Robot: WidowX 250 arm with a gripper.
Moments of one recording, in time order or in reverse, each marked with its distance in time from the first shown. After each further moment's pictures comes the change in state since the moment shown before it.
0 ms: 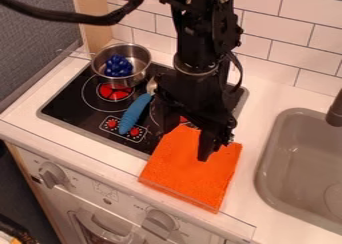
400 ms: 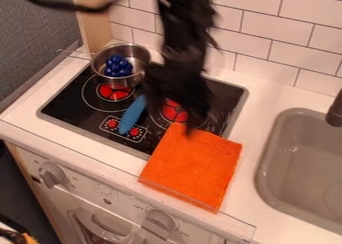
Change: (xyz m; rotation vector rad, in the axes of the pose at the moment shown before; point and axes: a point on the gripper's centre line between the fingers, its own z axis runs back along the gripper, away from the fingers) arm 0.013 0.062 -0.005 0.002 -0.002 0.131
